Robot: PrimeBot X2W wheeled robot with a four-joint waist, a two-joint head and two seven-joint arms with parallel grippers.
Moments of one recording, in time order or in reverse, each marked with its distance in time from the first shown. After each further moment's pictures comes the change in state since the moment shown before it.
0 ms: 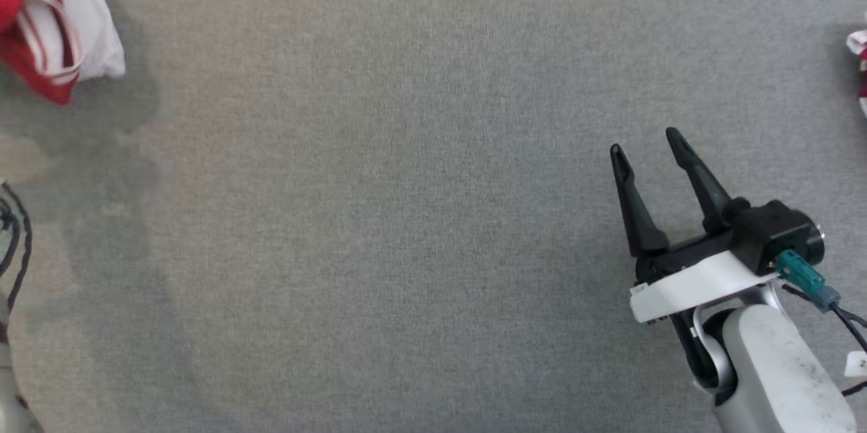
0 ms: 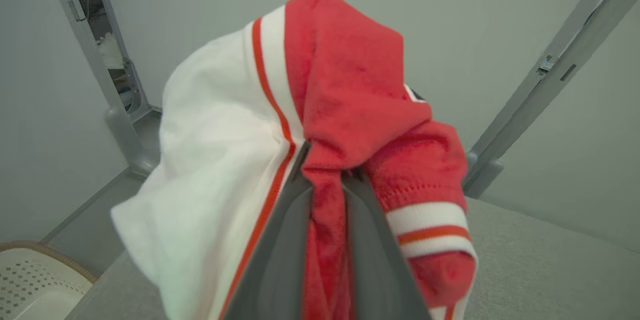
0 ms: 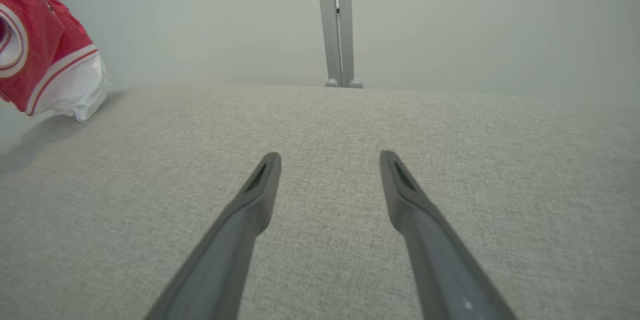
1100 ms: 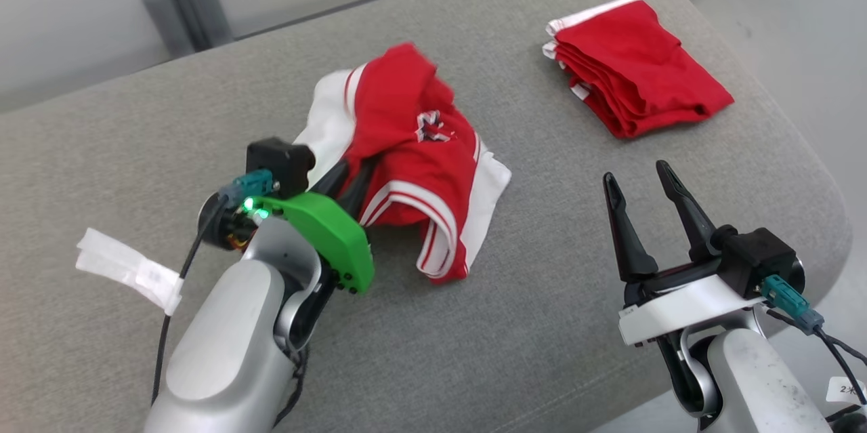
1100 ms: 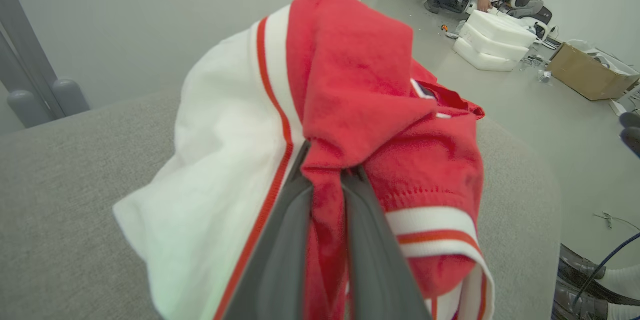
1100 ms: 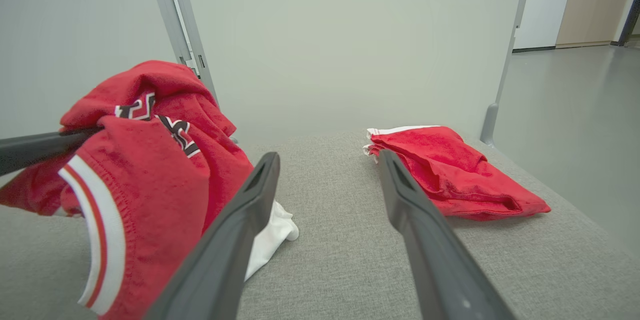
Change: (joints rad) left arm 0.390 -0.266 -0.565 -0.339 -0.015 -0.004 0.053; right arm 0.046 0.056 -0.008 0.060 0.018 0.000 -0.040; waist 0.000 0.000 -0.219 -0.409
